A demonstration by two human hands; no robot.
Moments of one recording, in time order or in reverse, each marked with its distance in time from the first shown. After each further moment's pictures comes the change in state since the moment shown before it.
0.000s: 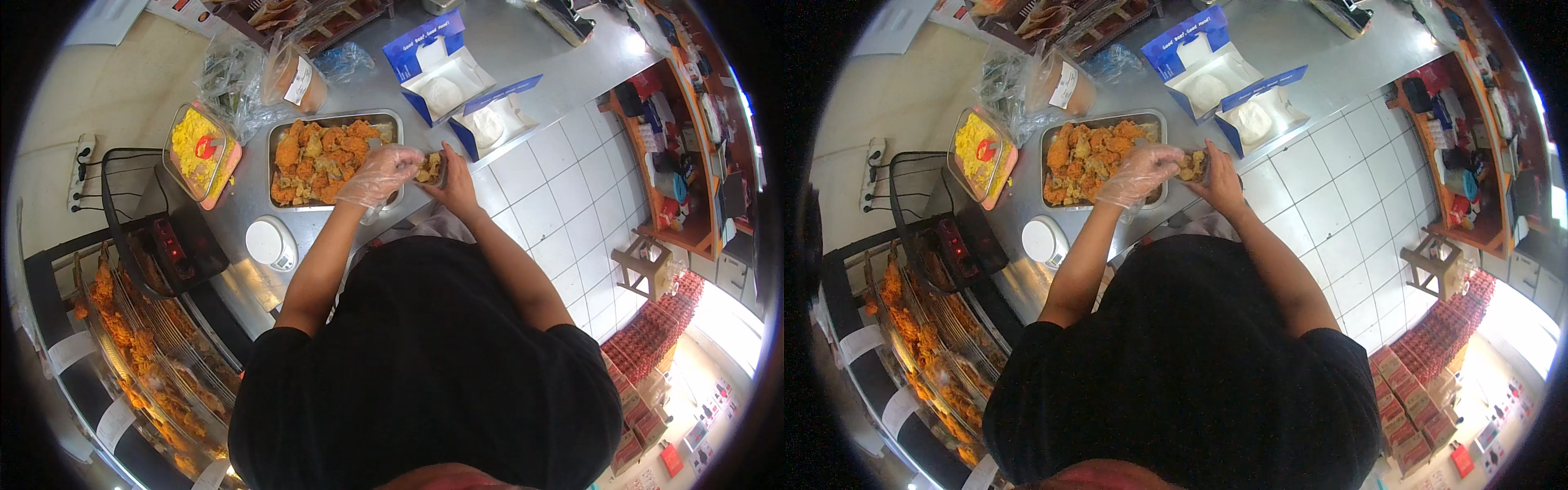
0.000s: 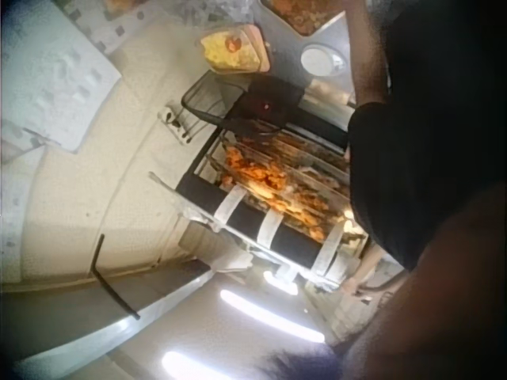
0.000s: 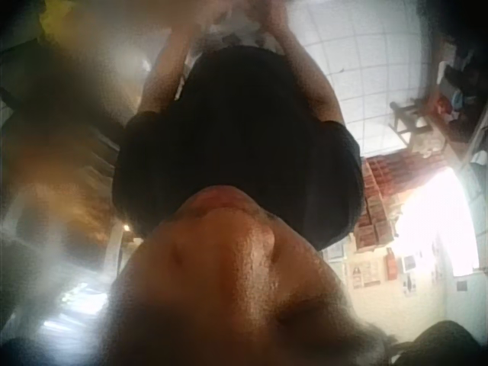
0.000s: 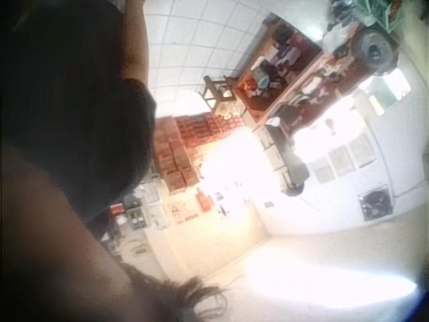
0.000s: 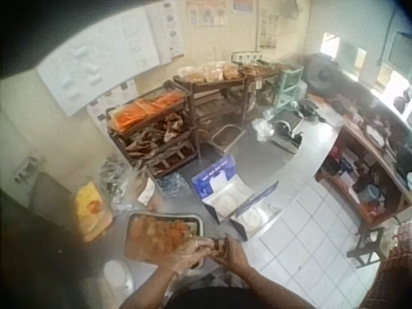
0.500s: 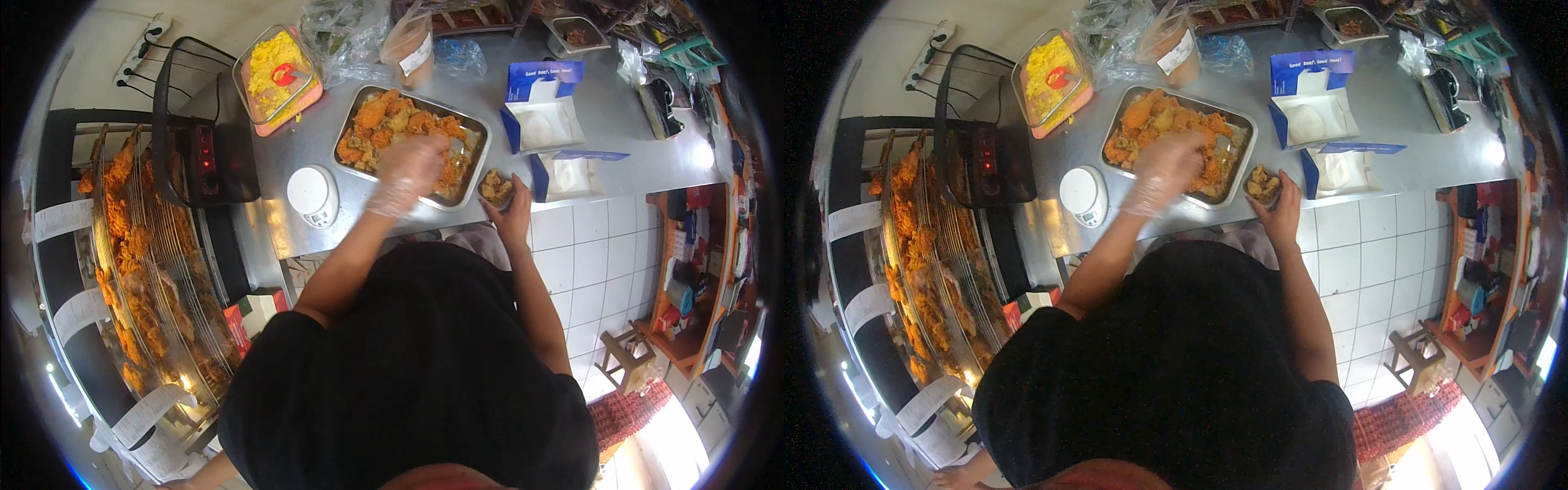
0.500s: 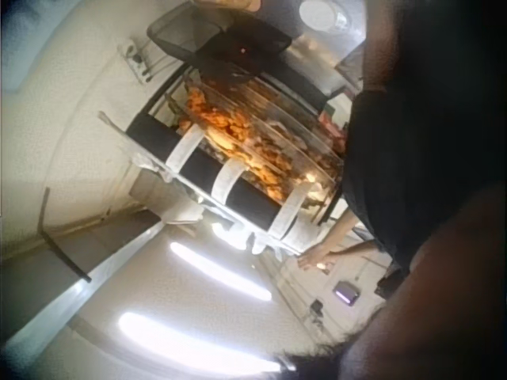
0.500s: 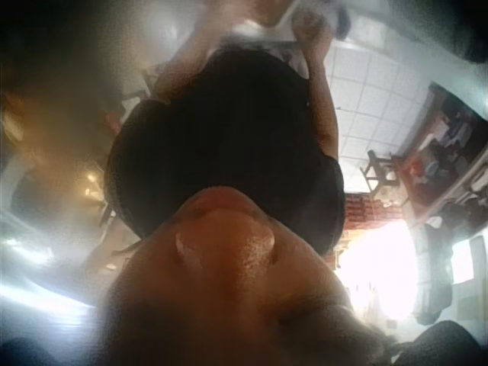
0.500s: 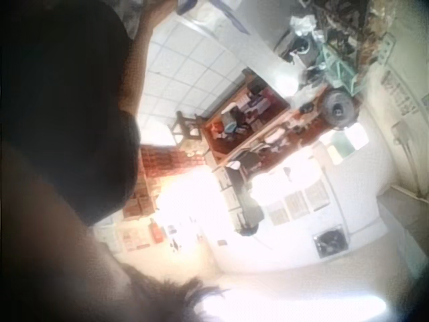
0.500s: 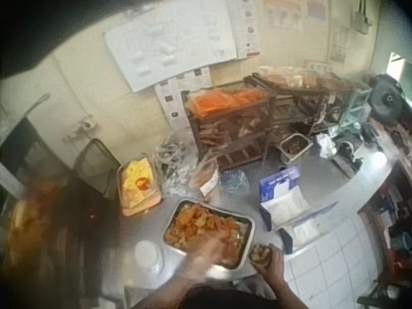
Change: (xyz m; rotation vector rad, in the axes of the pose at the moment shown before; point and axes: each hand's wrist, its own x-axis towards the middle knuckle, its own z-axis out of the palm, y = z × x) left_hand -0.070 0.016 -0.039 0.461 0.547 -0.123; right_hand 0.003 -0.008 -0.004 -0.058 -0.019 -0.029
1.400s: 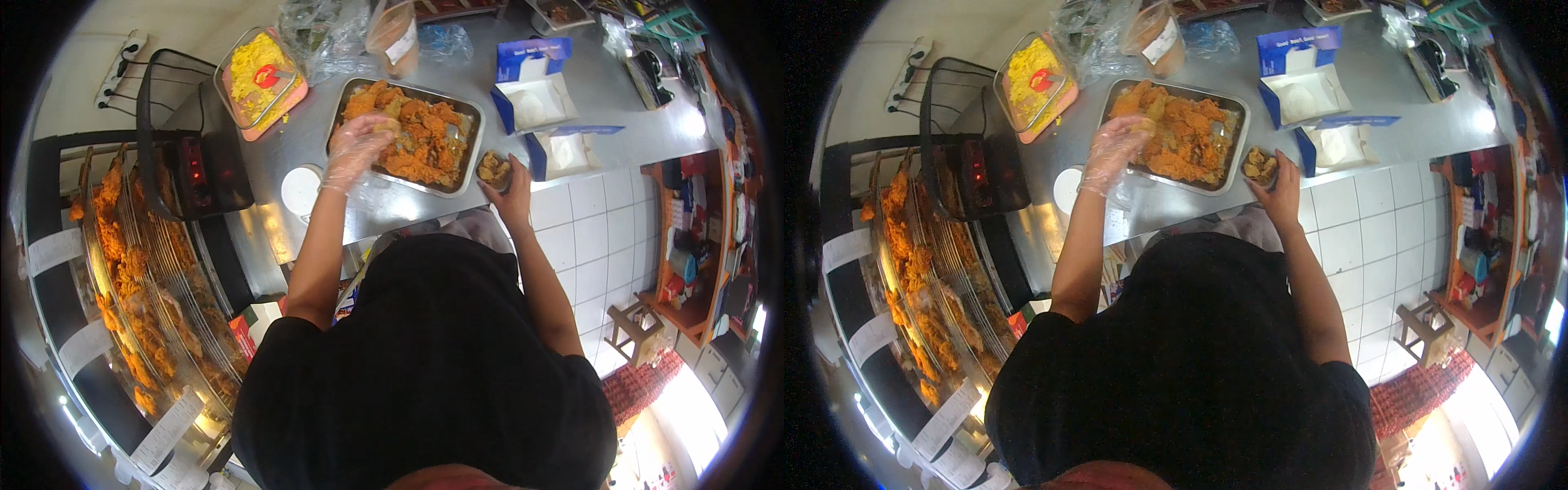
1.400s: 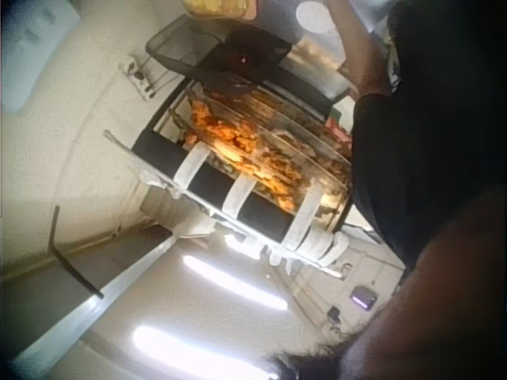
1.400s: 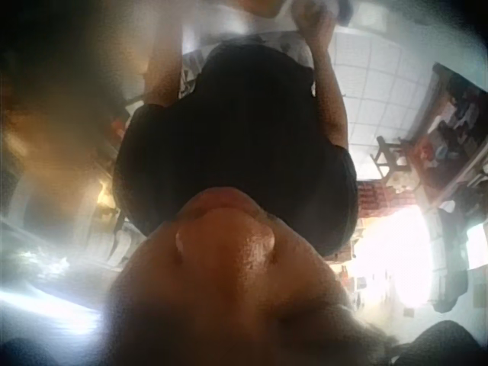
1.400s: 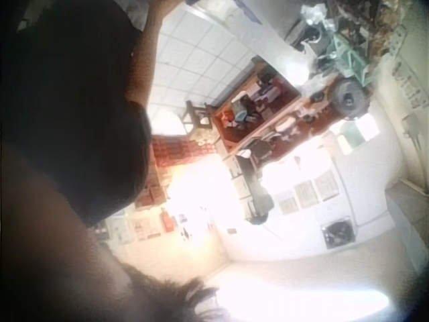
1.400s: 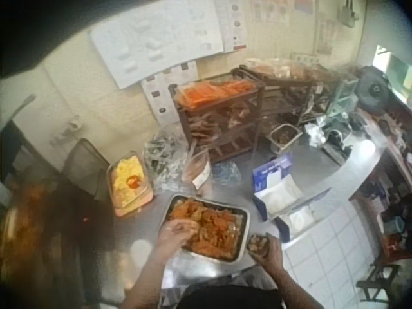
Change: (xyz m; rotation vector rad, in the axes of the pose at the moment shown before) left_hand -0.005 -0.067 -0.035 -0.857 -0.019 -0.585; right_hand 0.003 -0.006 0.001 -0.018 0.015 -0.009
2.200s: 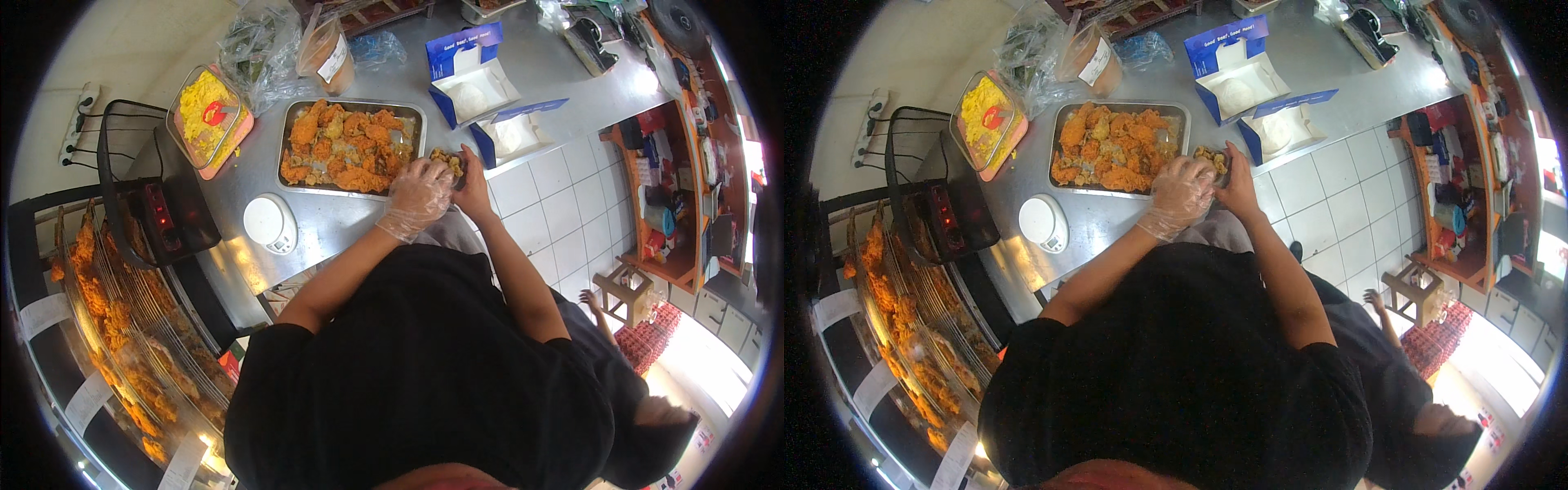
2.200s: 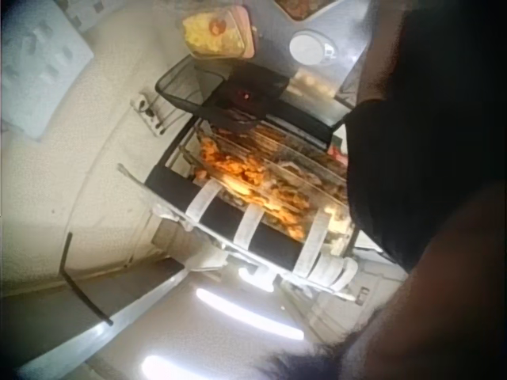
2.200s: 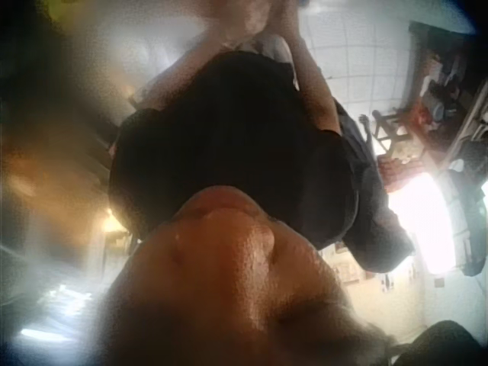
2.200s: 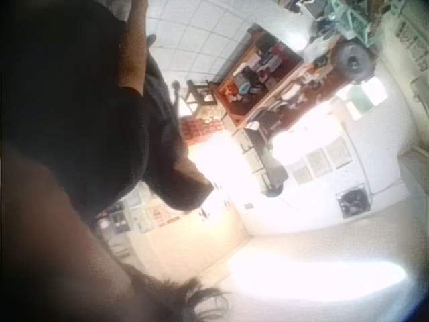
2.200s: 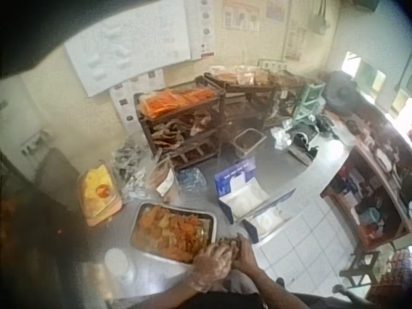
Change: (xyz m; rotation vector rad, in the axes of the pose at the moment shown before) left_hand -0.036 -0.048 0.162 1.029 -0.283 0.859; right_hand -0.003 0.006 -0.007 0.206 -0.063 0.105
